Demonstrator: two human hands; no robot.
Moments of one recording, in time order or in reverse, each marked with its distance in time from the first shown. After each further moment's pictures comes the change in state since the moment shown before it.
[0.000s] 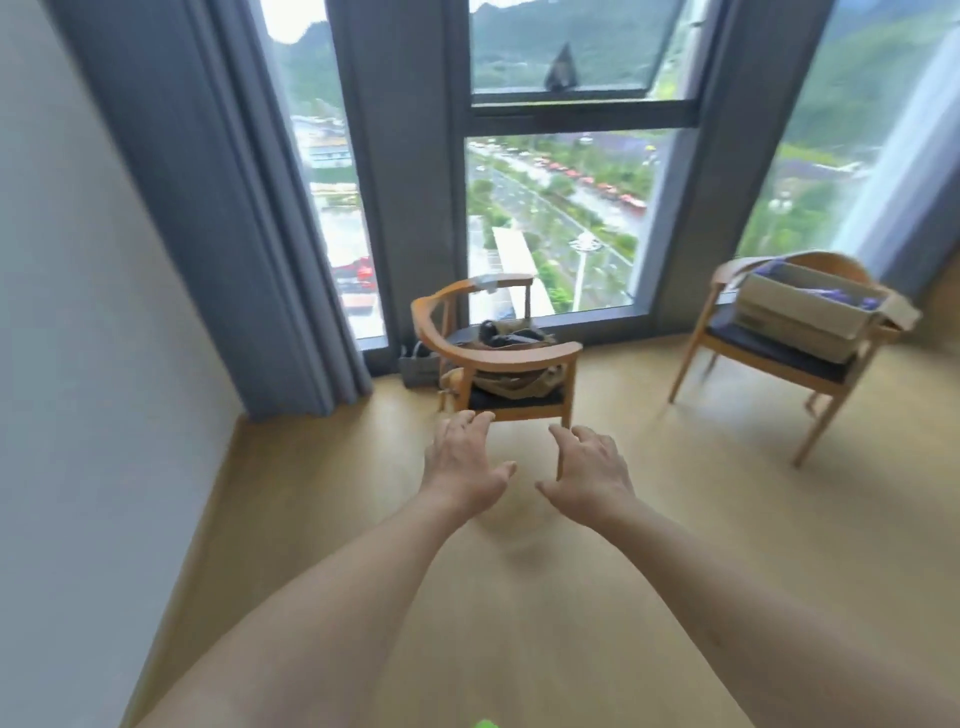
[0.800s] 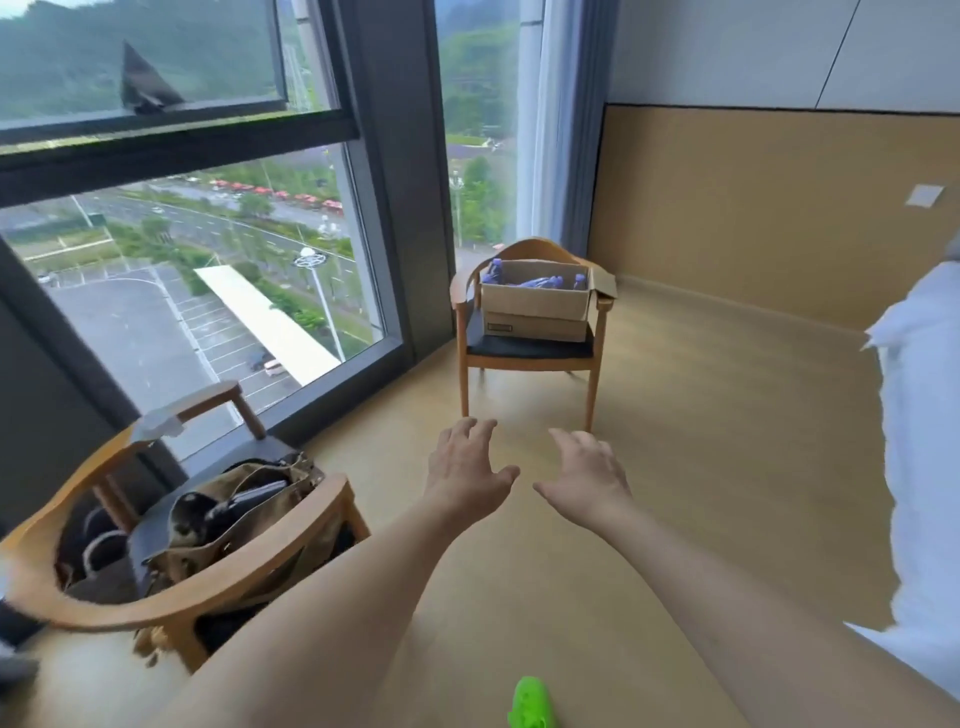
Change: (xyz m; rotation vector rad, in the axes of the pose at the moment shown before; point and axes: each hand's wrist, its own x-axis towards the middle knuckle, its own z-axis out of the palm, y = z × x) left_hand 0.399 0.279 0.233 -0.071 -0.371 0.603; right_hand 0.291 0.300 -0.097 0.086 0.216 0.690
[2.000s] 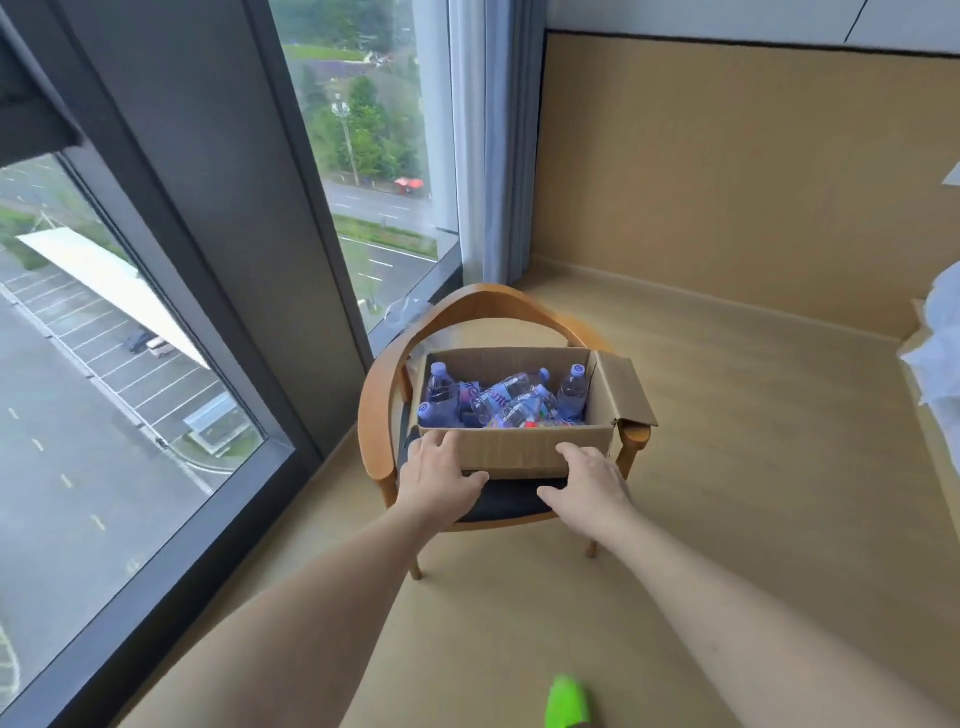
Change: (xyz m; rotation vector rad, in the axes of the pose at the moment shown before) left_hand 0.823 -0.060 0.082 0.028 -0.243 0.045; right_hand 0.783 0.015 -0.025 0.089 -0.086 0.338
